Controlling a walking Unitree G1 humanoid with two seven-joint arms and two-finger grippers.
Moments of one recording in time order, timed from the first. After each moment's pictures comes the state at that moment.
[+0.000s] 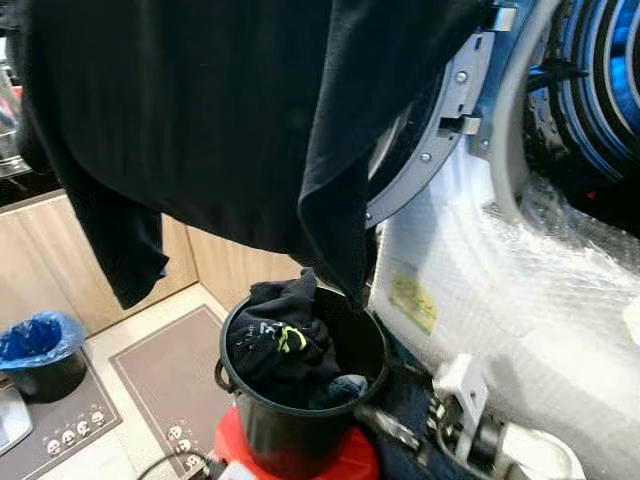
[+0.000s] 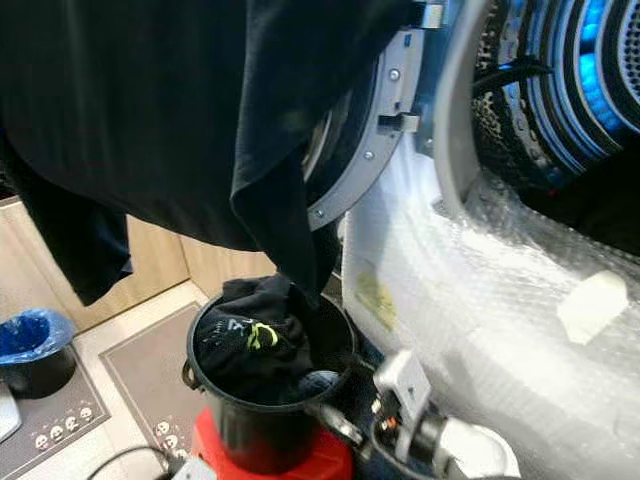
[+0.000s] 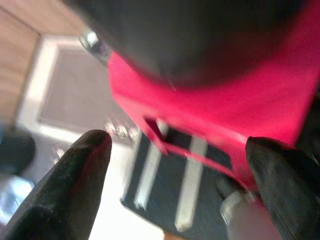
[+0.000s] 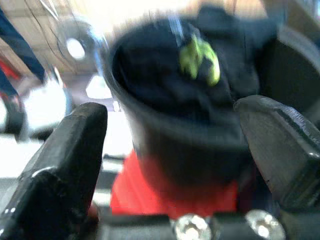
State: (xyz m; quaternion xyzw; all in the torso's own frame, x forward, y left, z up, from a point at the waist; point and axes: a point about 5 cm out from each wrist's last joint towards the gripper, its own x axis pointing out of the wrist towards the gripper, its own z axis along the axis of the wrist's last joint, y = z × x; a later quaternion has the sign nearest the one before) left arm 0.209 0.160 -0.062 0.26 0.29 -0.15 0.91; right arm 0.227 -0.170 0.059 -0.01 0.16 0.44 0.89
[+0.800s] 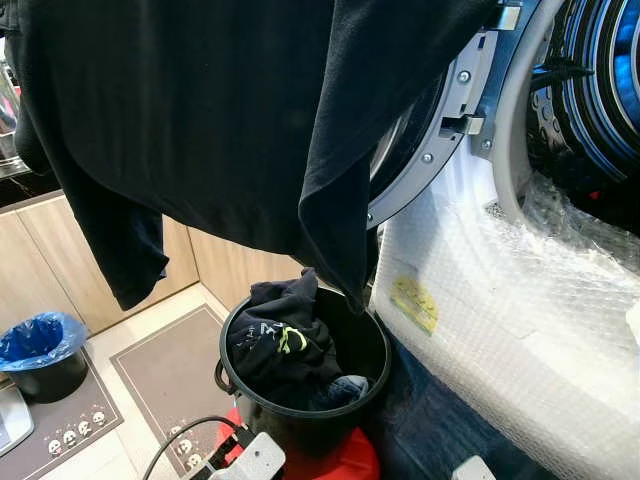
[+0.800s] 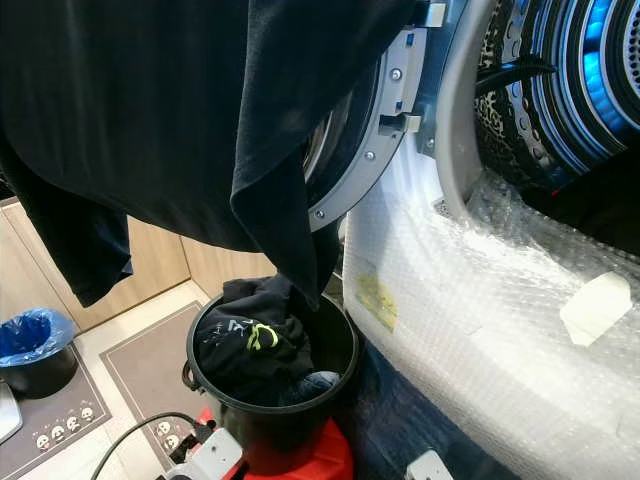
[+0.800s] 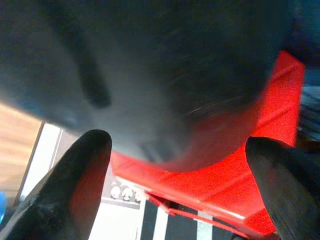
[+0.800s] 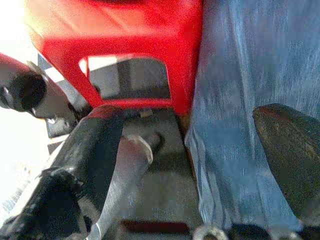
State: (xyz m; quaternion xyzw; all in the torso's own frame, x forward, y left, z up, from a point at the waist) left arm 0.216 0.126 -0.049 0.27 0.20 -0.23 0.91; right arm 0.173 -0.231 -0.065 -0.09 0.45 0.24 0.86
